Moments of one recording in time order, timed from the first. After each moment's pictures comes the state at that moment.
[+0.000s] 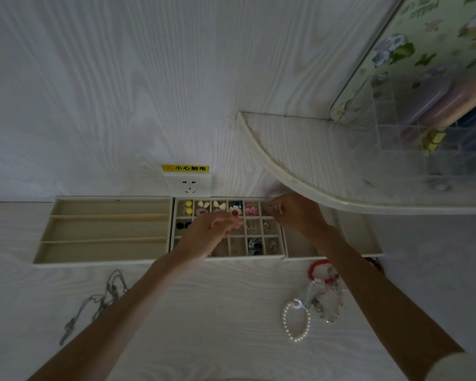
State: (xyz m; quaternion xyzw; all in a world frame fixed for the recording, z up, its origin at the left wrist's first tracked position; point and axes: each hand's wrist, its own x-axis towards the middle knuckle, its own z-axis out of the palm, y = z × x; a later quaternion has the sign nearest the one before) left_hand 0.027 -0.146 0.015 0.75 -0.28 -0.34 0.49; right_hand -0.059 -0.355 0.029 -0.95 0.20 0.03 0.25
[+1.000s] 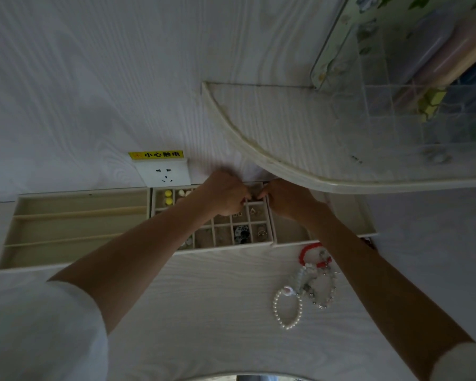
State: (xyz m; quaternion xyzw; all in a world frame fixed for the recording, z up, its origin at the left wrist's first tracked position) left_hand 0.057 -0.251 0.021 0.75 -0.62 -0.16 -0.13; right_hand -0.052 -0.380 -0.009 -0.96 0.18 0.13 0.19
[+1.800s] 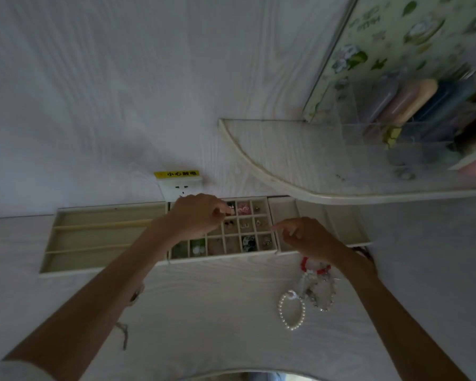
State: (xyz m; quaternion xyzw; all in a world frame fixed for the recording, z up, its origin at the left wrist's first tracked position) left_hand 0.057 -0.165 0.074 0.84 -0.47 -0.26 0.07; right_hand -0.123 -0.349 0.052 -0.90 0.23 0.14 0.36
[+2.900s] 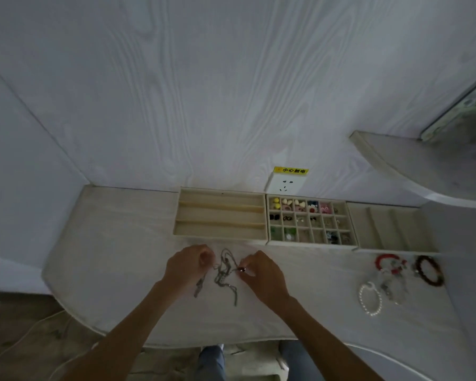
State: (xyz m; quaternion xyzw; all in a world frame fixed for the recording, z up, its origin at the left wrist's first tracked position) left_hand 0.062 0.101 -0.009 0.91 -0.23 -0.27 0.21; right_hand -0.056 -0.058 -0.024 -0.91 0.23 0.03 0.34
